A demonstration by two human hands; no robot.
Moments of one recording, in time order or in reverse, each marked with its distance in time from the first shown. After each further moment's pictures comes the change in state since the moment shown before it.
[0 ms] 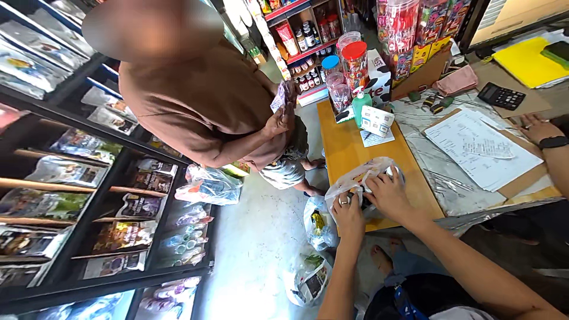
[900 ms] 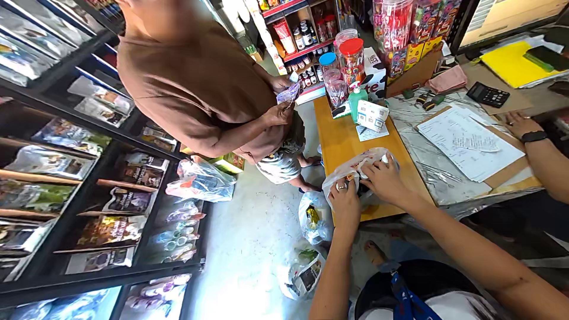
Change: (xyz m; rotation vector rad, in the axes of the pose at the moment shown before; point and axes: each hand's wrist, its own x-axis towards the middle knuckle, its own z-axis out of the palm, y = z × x) left_hand 0.001 0.001 -0.001 0.043 -0.034 0.005; right_hand 0.003 0.002 -0.011 -0.006 -0.156 0.012
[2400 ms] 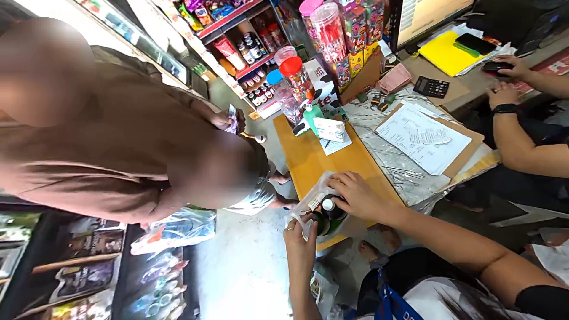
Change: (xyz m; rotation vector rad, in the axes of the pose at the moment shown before) left_hand 0.015 -0.003 -0.067 -0.395 -0.119 -0.055; right_hand -0.007 0.022 -0.067 0.302 0.098 -0.011
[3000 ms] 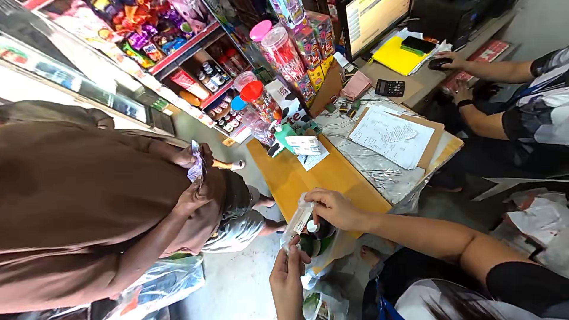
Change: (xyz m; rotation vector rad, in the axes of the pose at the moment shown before) left_hand 0.005 0.042 -0.010 -0.590 -0.052 -0.181; right_hand 0.000 -0.022 -0.025 0.802 0.149 0.128
